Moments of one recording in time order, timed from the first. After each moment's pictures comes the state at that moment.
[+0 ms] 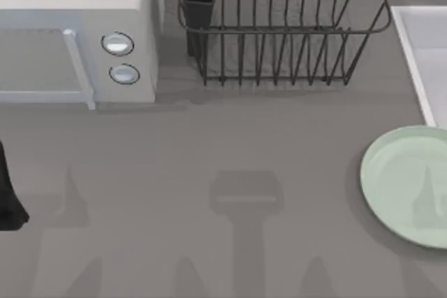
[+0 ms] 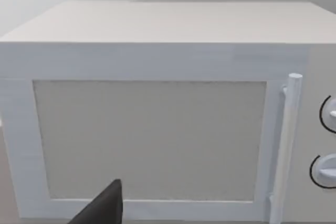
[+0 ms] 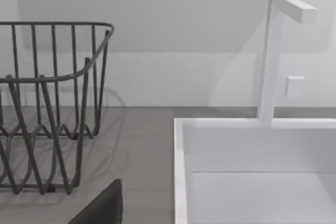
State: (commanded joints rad) left arm 0.00 0.00 0.00 0.00 0.00 0.00; right arm 0.00 0.00 0.00 0.00 0.00 0.00
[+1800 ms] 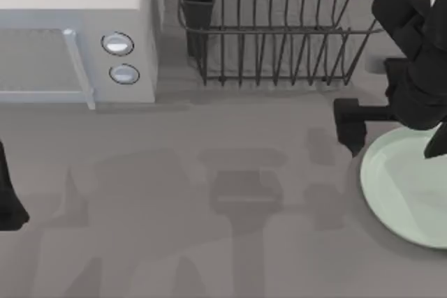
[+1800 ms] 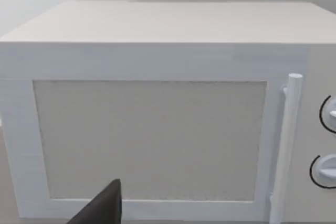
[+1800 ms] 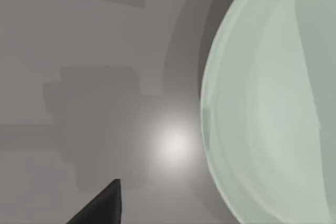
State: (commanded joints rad) left arm 0.00 0.00 0.00 0.00 0.00 0.00; right arm 0.38 1.79 1.33 -1.05 0.00 0.39
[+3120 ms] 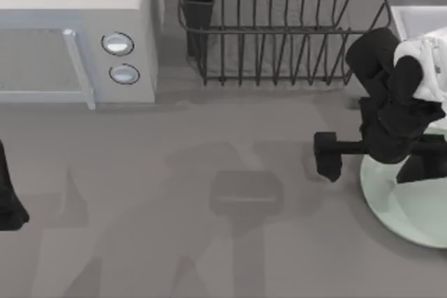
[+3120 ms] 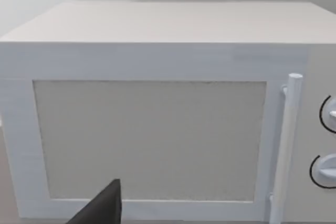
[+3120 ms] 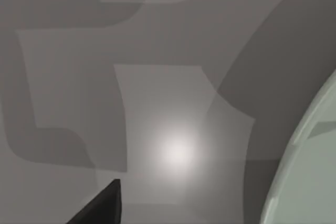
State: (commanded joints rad) left arm 0.00 0.00 0.00 0.00 0.00 0.00; right arm 0.40 2.02 1.17 -0.72 0.00 0.41
